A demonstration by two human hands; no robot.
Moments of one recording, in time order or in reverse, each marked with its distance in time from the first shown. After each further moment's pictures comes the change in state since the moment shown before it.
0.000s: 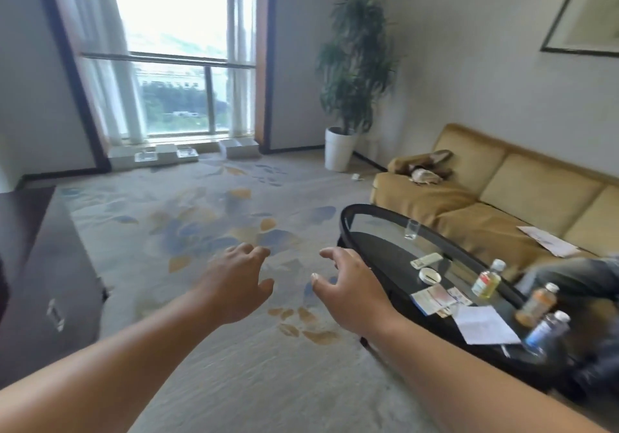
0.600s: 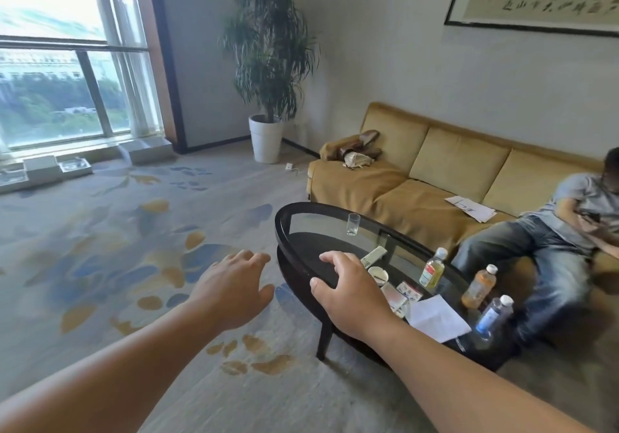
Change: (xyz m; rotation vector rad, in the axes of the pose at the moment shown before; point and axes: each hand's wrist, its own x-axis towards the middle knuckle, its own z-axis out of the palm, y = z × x) left_hand 0.242 0.091 0.077 -0.025 -0.113 0.256; right_hand 0.146 0.145 -0.072 0.004 0.191 0.234
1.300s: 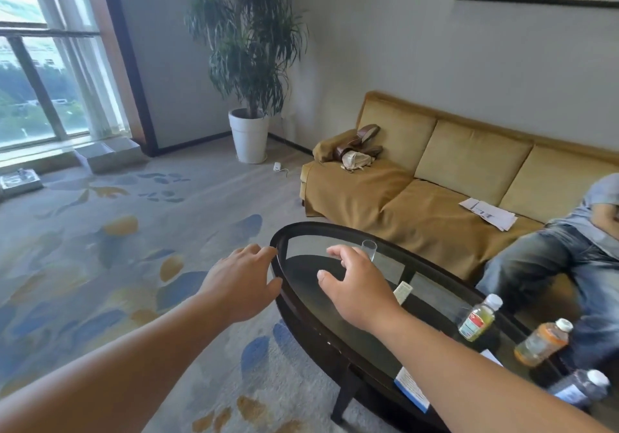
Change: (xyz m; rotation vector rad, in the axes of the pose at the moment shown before) left_hand 0.322 -0.100 0.027 -0.030 -0.043 0.079; right_hand 0.320 0.034 0.042 -0.015 0.024 0.097
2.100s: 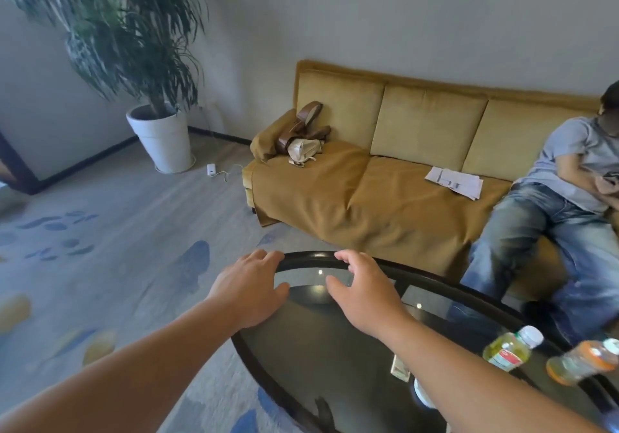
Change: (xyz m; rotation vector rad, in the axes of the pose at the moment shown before) left_hand 0.383 -0.024 0.061 -0.069 -0.166 0.242; right_hand 0.306 0.106 -0.005 0.074 0.175 0.323
